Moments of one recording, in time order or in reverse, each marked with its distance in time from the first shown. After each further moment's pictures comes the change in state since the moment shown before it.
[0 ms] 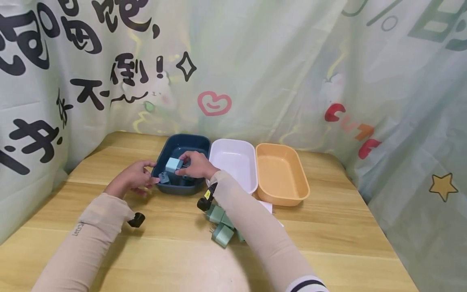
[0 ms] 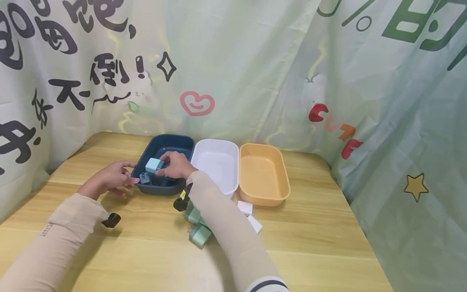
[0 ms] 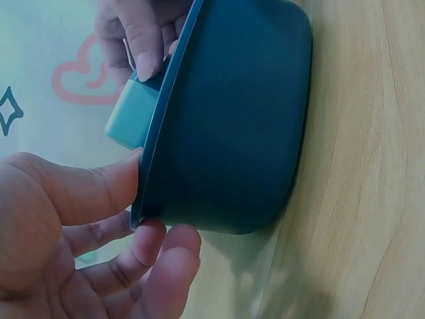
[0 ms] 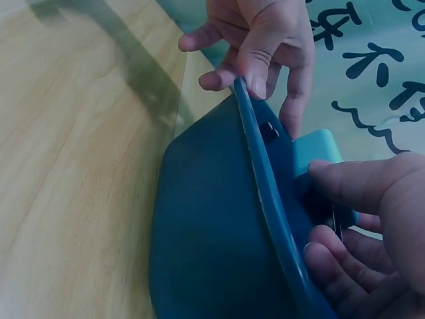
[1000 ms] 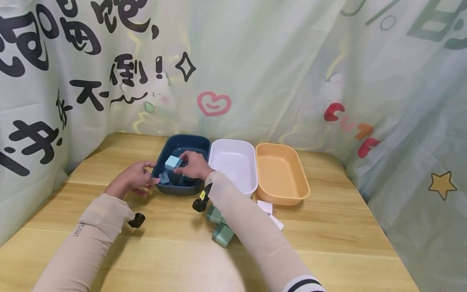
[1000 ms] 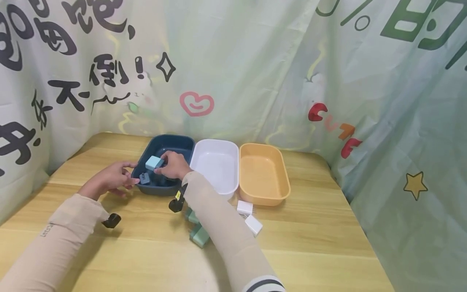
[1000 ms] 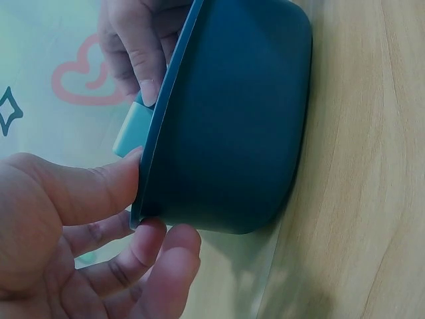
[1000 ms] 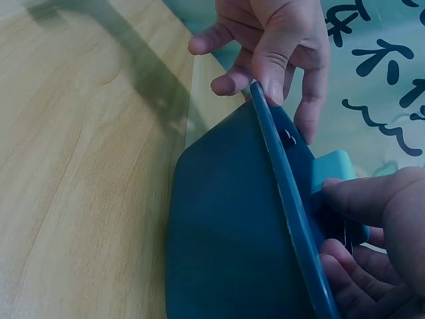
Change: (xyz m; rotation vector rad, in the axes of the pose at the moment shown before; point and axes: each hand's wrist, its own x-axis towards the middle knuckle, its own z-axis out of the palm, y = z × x) left_hand 0.001 0.002 0.000 0.016 0.005 -0.029; right_hand 0.004 -0.003 0.008 0.018 0.036 0.080
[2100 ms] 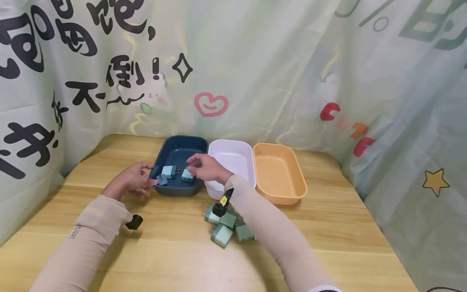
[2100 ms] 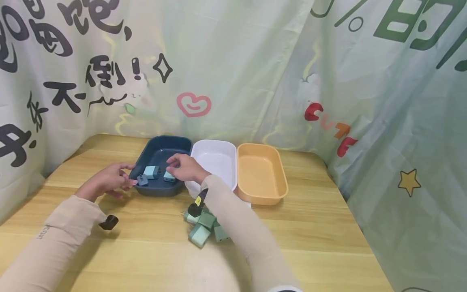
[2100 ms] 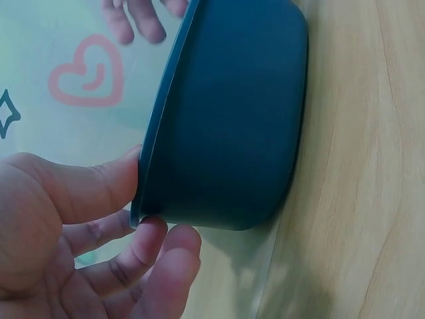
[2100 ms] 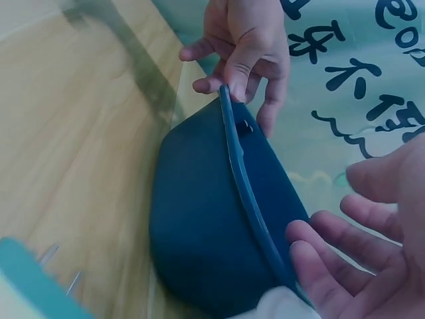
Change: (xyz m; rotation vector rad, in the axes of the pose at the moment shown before) left_hand -0.003 0.002 0.002 0.005 -0.004 -0.008; right_hand -0.038 0.012 -0.036 0.190 -0.102 0.010
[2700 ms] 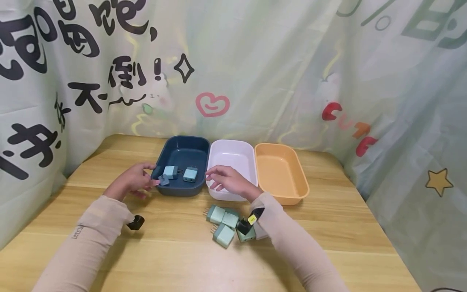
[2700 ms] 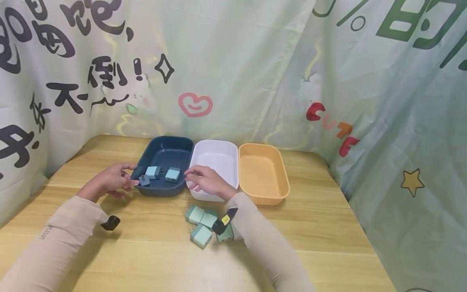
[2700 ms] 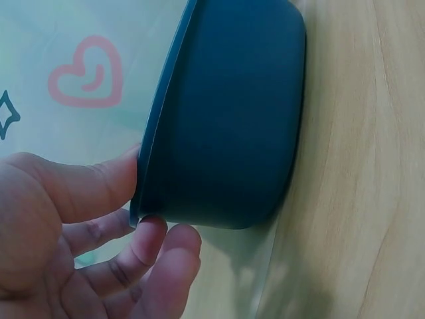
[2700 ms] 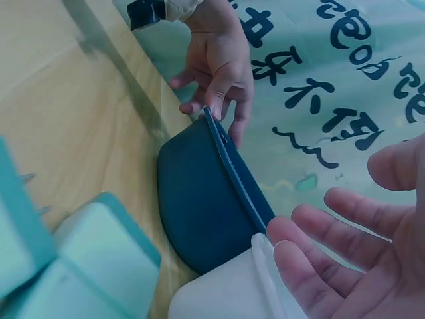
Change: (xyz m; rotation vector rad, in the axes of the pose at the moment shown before) left_hand 0.002 -0.003 -0.002 0.001 0.002 0.003; right_hand -0.065 0.021 -0.022 0.202 -0.051 -0.067
